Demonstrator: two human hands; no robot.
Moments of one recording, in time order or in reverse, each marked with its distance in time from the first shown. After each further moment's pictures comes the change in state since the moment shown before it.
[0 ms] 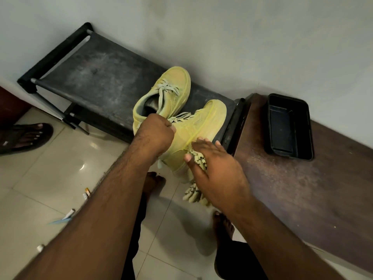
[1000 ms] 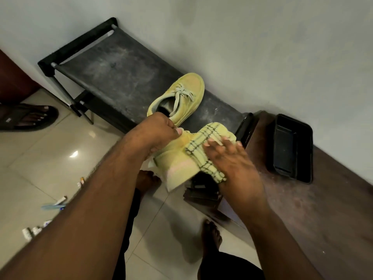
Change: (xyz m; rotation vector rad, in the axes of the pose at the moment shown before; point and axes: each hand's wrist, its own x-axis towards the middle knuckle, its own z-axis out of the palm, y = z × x) left_hand 0.001 -0.006 -0.031 -0.045 -0.192 -0.047; right_hand 0.008 0.046 0.006 -0.328 0.116 -0.276
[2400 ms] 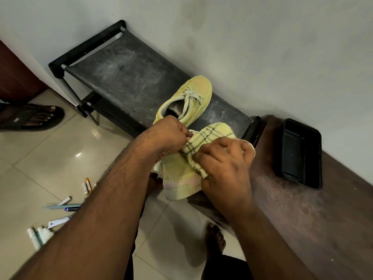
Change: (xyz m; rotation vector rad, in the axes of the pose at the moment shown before) left_hand -0.004 0.006 0.000 0.032 -0.070 0.054; right_hand 0.027 -0.045 -0.011 0.053 0.329 -0.026
